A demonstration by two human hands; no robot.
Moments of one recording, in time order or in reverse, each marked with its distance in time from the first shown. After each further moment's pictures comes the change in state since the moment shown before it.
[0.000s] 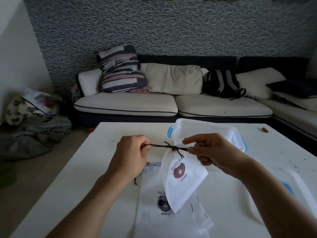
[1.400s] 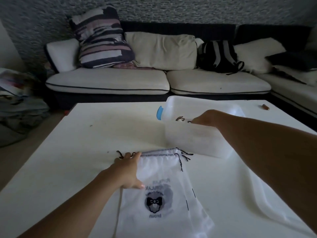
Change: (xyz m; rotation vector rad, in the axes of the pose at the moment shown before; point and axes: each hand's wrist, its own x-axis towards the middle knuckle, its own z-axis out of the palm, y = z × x) left_hand 0.002 -0.090 0.122 0.471 -0.996 -0.345; right_hand 0.177 0.075 -0.085 -1.034 -0.148 0.851
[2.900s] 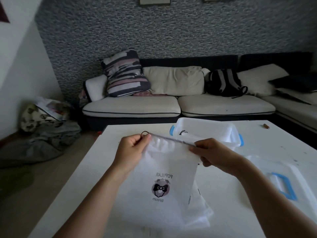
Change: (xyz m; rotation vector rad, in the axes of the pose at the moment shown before) left_hand -0.151 0.013 -0.074 -1.141 0.788 0.378; right_hand -0.196 0.024 0.093 0.892 0.178 -0.765
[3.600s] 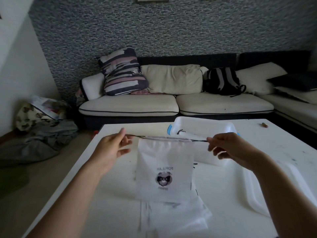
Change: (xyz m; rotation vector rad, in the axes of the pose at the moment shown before) left_hand 0.028 -0.019 -0.040 -0.287 -0.001 -0.355; right_hand -0.002 0.017 -0.055 0.019 0.183 0.087
